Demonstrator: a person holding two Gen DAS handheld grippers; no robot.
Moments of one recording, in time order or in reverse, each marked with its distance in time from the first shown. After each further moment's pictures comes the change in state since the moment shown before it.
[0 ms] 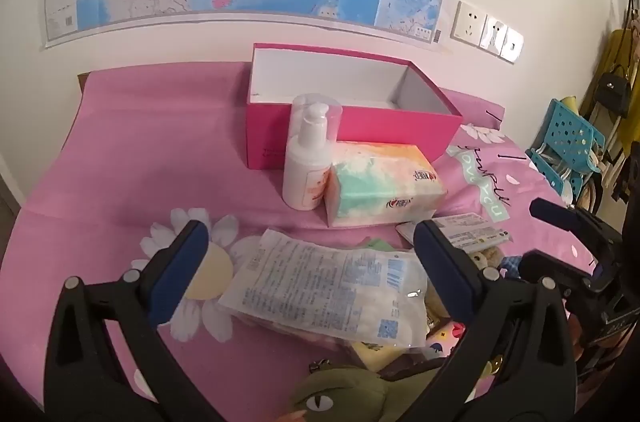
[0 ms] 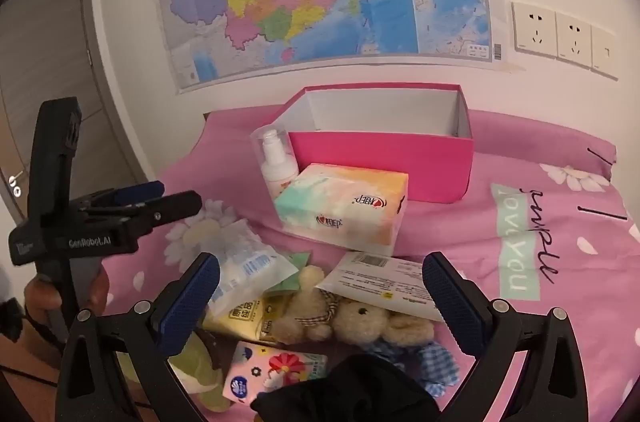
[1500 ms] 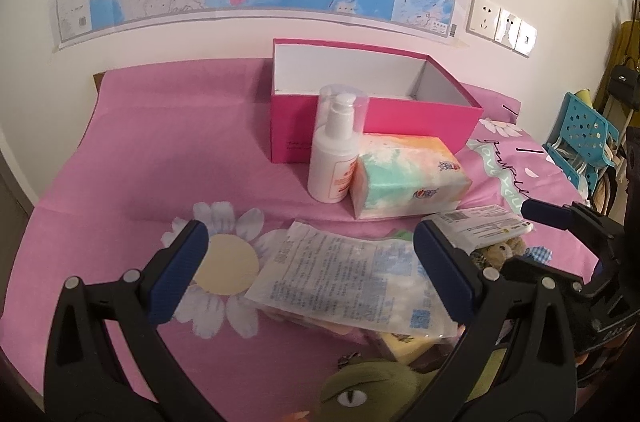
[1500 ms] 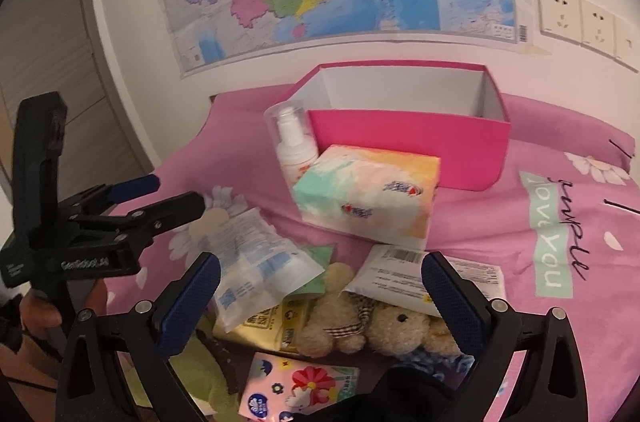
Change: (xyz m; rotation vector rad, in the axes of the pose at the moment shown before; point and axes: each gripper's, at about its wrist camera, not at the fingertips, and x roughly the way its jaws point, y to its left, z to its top) left arm 0.004 0.012 -0.007 0.009 0.023 0.060; right arm 0.034 0.015 0.000 0.024 0.055 0.084
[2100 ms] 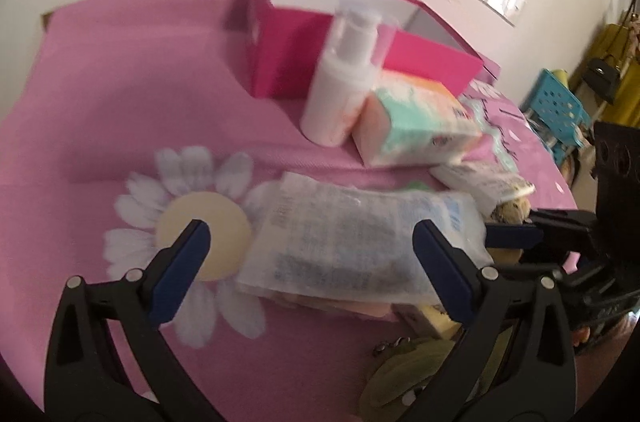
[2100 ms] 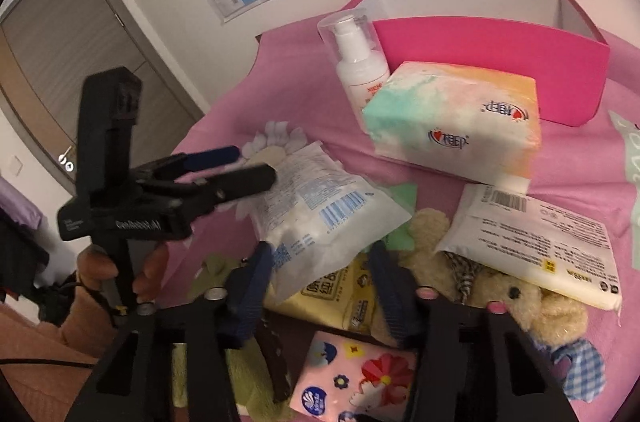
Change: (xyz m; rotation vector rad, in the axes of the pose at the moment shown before) left arm 0.058 0.034 -0.020 -0.022 0.218 -0.215; right arm 0.053 0.013 -0.015 0.041 0.232 0.240
